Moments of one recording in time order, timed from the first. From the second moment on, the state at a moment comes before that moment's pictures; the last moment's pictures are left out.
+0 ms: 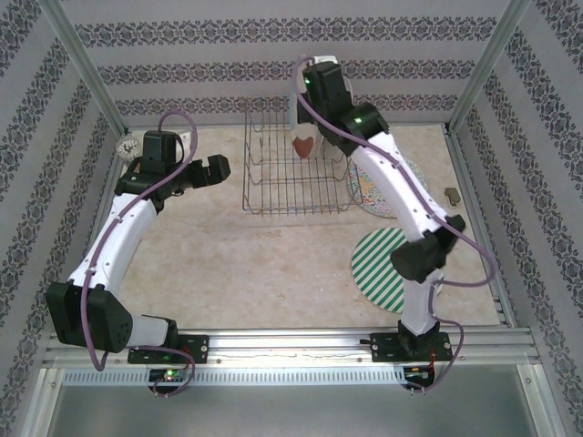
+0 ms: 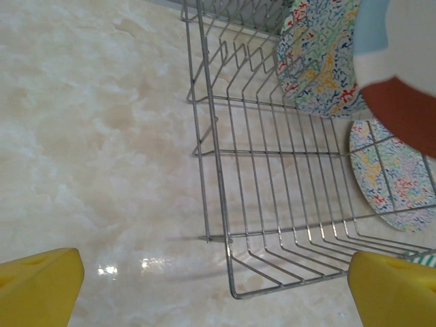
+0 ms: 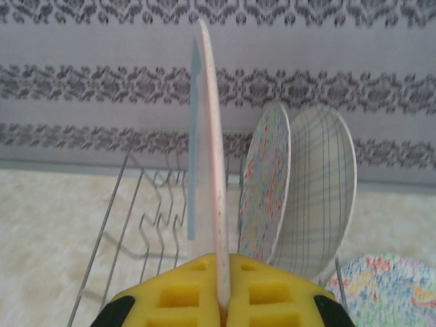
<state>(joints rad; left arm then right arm) -0.10 1.35 1.26 -0.62 0.26 -0.34 0.58 2.00 2.37 -0.86 0.42 0.26</state>
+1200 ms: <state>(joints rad) -0.10 1.38 1.22 -0.59 0.21 -0.32 0.53 2.41 2.70 -0.83 0.50 0.19</state>
